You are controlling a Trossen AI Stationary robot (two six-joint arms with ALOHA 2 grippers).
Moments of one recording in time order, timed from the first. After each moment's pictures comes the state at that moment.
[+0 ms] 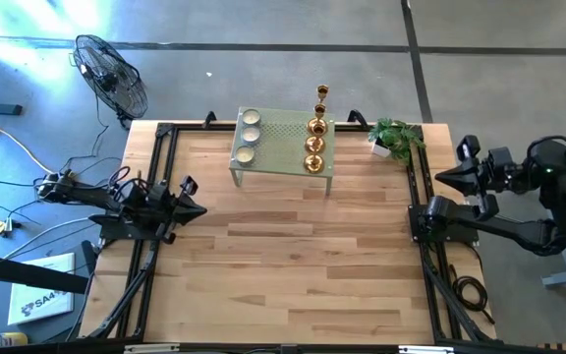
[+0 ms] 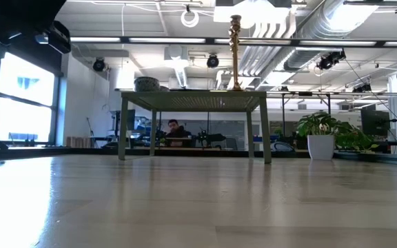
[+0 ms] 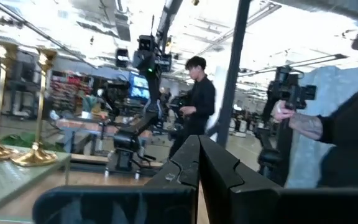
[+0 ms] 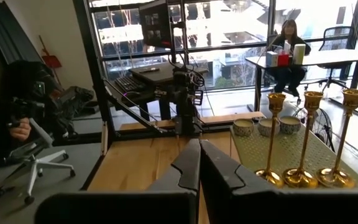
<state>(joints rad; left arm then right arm) -0.22 0.15 0.03 0.50 -0.05 -0.16 -0.42 0.30 1.10 -0.83 -0.41 0.08</state>
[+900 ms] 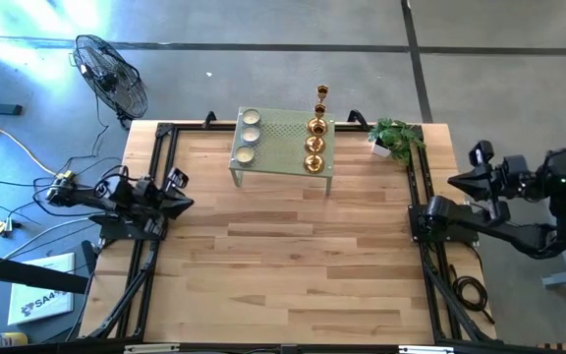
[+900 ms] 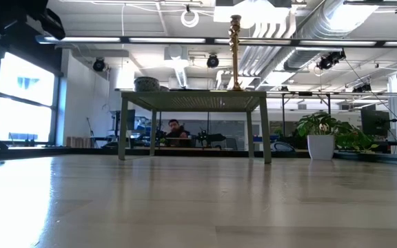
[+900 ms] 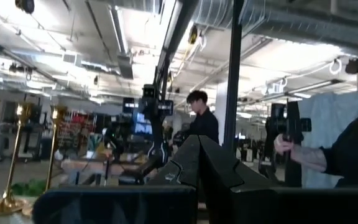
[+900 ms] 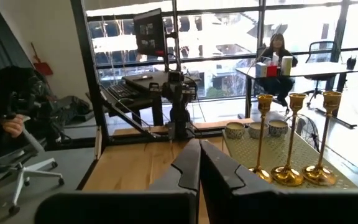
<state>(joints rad) -0.22 0.01 0.05 0.50 -0.06 -0.08 -0.42 0.19 1.10 -0.90 -0.37 0.08</state>
